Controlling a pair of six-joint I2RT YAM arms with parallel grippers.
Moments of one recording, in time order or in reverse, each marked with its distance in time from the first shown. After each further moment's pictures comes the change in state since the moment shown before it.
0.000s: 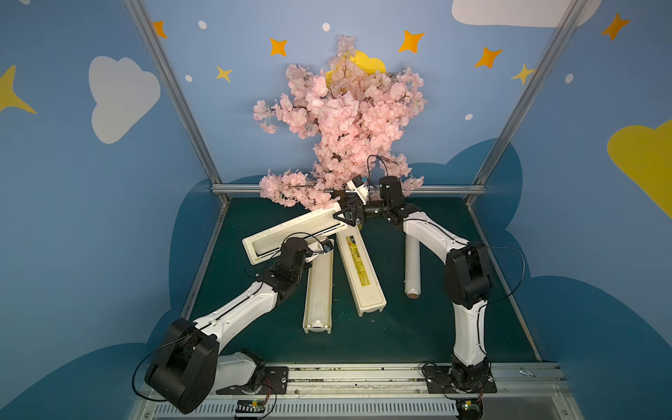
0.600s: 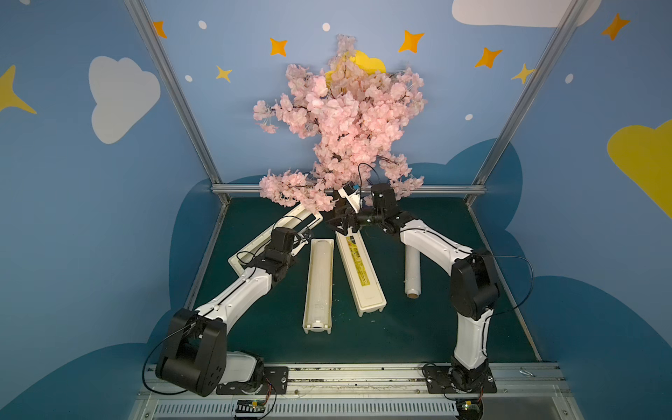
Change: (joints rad) left arm 0.174 0.077 0.107 -0.259 0.068 -0.233; right arm 0.082 -0.094 -0.105 0.029 0.193 -0.045
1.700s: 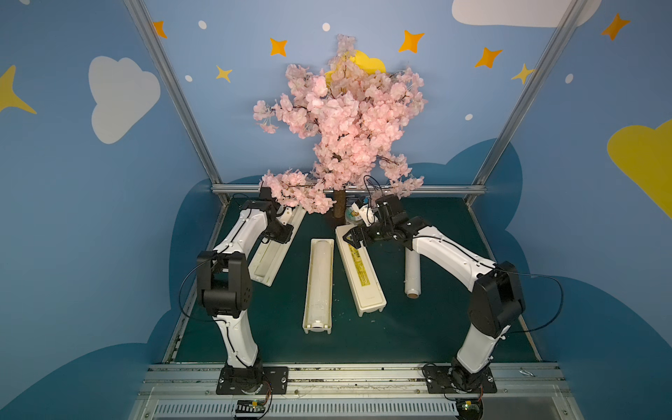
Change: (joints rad) left arm 0.269 0.543 0.789 -0.795 0.518 -0.476; right arm 0.029 -0.209 -0.176 -0.351 0.388 0.041
